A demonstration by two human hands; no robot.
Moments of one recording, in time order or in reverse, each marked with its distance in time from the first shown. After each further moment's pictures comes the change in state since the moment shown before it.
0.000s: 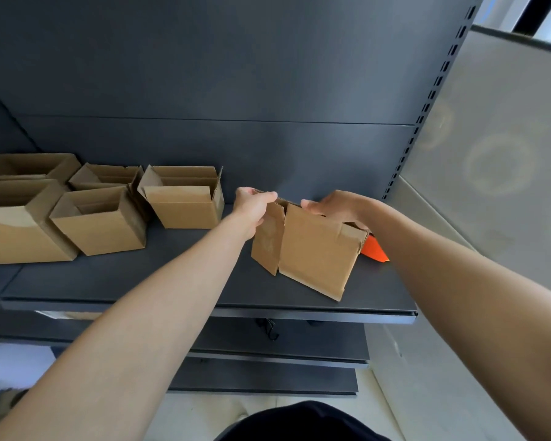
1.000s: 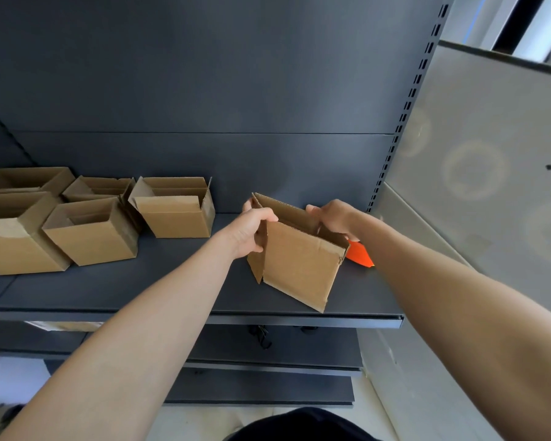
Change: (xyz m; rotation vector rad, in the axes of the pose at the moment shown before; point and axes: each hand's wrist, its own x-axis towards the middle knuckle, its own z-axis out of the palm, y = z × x) left_hand -0.025 -0.006 0.010 -0.075 -0.336 -0.104; right_hand 0.003 0.030 0.001 0.247 0.107 -0.002
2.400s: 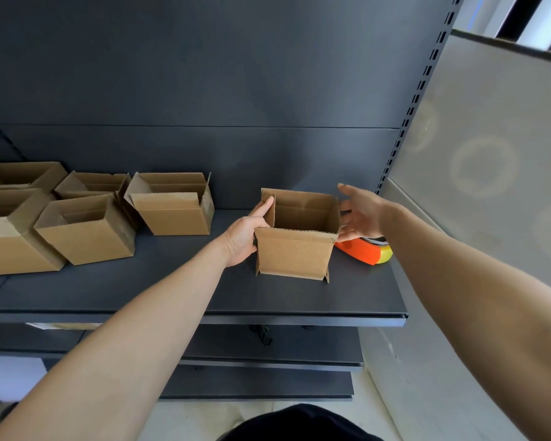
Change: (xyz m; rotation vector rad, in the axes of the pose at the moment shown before) left_hand 0.016 -0.022 -0.022 0.024 -0.206 0.138; right_hand 0.014 0.022 -0.033 0.732 -0.317 0.204
